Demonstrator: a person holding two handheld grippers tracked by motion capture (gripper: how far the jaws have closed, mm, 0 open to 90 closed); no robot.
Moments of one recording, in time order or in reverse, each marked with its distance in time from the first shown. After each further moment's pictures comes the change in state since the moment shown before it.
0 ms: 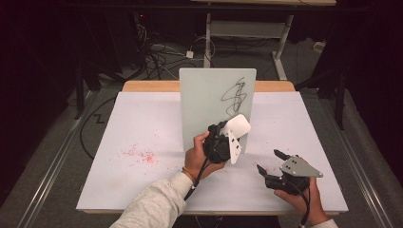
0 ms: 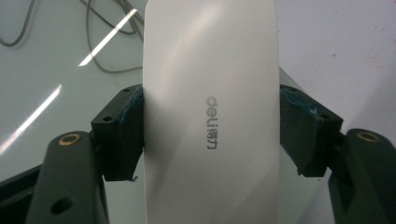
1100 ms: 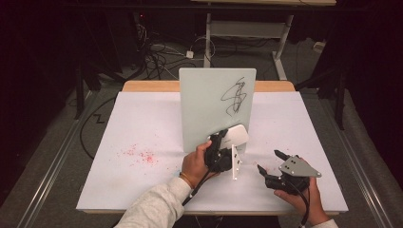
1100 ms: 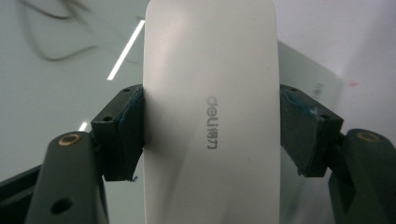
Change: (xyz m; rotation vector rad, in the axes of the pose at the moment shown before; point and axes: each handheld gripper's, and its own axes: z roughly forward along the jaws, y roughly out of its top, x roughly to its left) left arm -0.017 -0.022 0.001 0.000 0.073 0.197; right arm 0.000 -0.001 0.001 0.025 -0.014 -0.008
